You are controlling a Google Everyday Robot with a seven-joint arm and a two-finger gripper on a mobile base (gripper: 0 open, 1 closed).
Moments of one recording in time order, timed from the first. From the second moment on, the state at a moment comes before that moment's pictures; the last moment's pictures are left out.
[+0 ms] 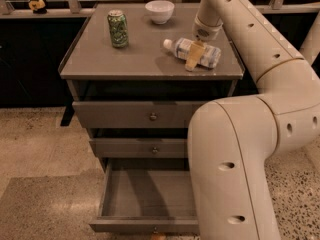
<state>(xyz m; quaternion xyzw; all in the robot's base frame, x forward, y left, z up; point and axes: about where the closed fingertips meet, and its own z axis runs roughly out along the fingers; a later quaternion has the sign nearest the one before) 0.798 -0.160 0.838 -0.52 0.83 -0.05 0.17</state>
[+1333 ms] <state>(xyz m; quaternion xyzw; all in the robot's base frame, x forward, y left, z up) 0.795 -0.157 0.836 -0.53 0.83 -0.04 0.17</state>
